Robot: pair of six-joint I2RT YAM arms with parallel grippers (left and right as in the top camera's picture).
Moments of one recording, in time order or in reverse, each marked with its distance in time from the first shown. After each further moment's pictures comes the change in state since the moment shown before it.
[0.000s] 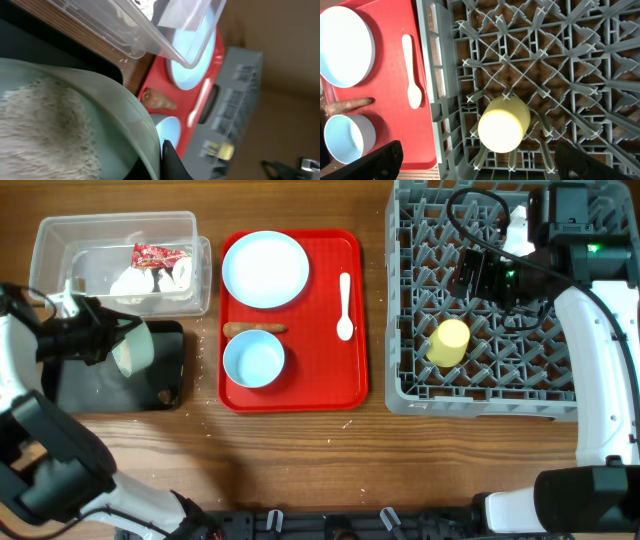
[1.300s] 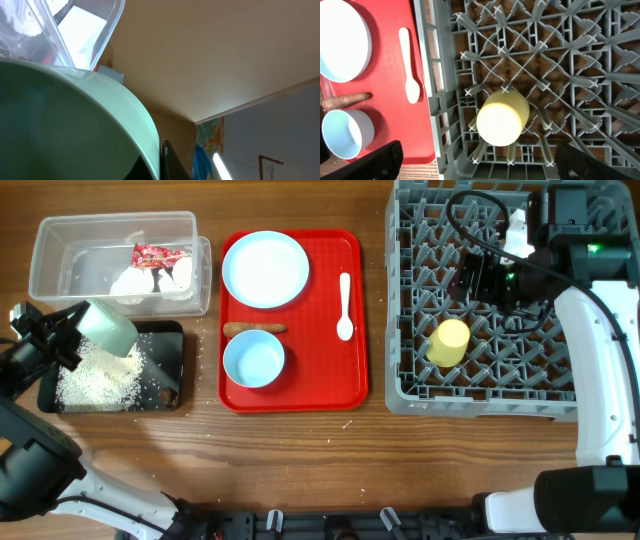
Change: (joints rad) left arm 0.232 0.156 0.000 -0.080 0.660 -0.080; right arm 0.000 0.000 0.000 -0.026 0.000 -0.004
